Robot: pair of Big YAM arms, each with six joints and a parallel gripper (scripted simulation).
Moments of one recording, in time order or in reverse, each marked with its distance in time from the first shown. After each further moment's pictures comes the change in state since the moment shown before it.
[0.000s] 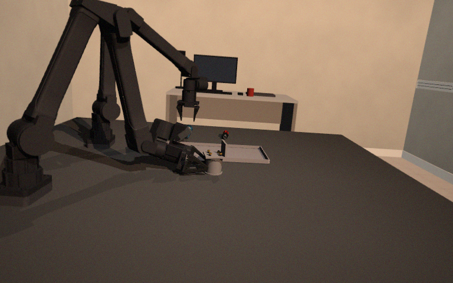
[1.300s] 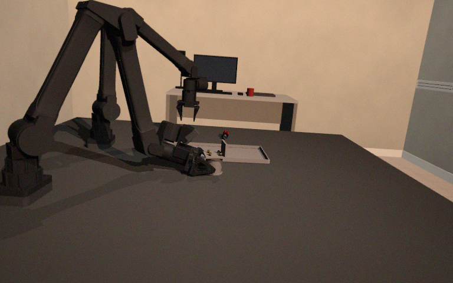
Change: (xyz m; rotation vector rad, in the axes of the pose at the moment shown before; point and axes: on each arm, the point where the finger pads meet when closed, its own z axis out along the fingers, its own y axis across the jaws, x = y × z) left arm 0.000 0.000 0.000 0.000 0.000 0.000; right arm -0.002 -0.002 0.025 0.005 -0.004 0.006
